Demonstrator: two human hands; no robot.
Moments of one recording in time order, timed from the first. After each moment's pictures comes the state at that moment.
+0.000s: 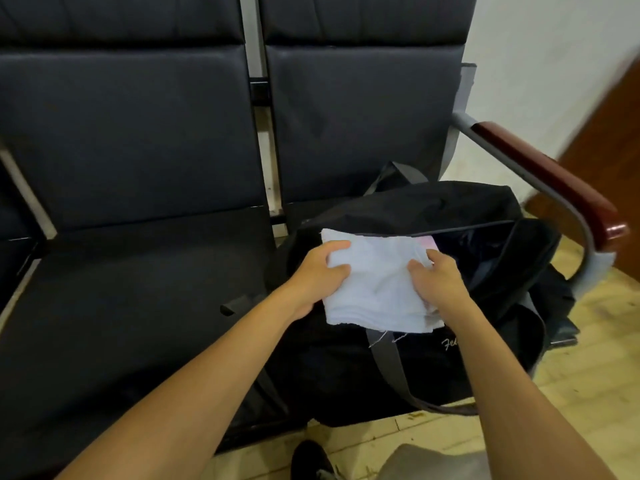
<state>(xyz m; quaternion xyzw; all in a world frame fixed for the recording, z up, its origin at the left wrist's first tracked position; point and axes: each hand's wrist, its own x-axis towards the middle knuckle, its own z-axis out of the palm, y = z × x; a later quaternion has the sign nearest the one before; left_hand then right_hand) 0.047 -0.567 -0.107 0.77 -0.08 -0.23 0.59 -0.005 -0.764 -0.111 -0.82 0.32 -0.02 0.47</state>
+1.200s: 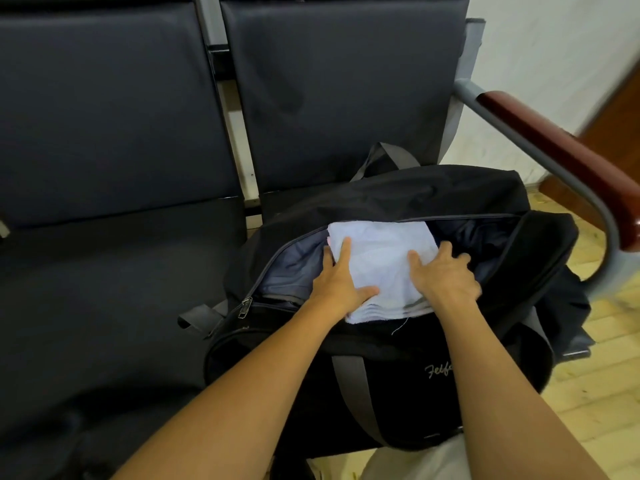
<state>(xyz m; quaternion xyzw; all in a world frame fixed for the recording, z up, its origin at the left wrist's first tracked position) 0.077 -0.666 -0.170 0.91 -0.11 -0.25 0.31 0.045 -0.833 -0.155 -0.90 0.38 0.07 0.18</state>
